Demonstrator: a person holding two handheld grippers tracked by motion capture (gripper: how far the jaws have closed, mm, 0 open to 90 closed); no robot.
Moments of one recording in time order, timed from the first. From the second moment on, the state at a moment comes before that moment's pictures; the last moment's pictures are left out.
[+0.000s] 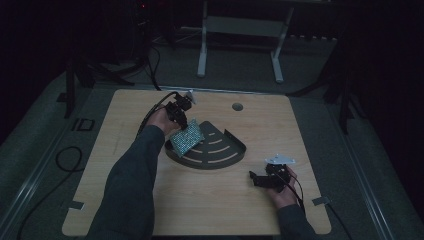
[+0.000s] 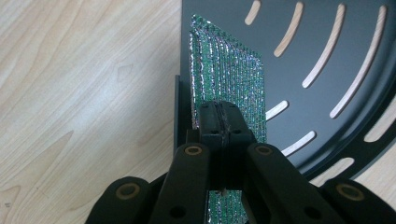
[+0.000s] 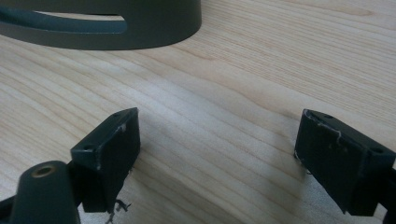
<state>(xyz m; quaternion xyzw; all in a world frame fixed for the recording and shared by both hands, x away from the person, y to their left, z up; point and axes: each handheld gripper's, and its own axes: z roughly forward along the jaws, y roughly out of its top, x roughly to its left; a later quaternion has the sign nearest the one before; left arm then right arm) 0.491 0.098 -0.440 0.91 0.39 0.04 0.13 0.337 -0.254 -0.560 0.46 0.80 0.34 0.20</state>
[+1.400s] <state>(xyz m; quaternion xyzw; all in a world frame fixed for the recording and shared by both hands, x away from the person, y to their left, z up) 0.486 0.120 -0.449 0.89 0.43 0.07 0.13 0.337 -0.254 -0.560 0.46 0.80 0.34 0.20</state>
